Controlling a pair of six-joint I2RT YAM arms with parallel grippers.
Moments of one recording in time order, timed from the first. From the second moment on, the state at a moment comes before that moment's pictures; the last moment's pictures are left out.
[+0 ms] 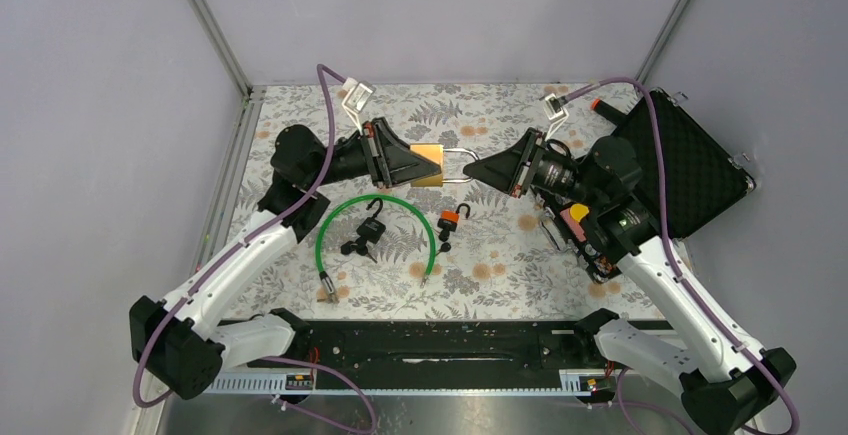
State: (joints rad) left arm -0.54 1.12 1.00 0.39 0.88 -0.96; right arm 0.51 0.97 0.99 0.08 -0.68 0.88
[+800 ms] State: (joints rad) left arm -0.60 1.19 0.97 0.55 0.71 -0.99; right arm 0.58 0.93 0.96 0.07 -0.41 0.88
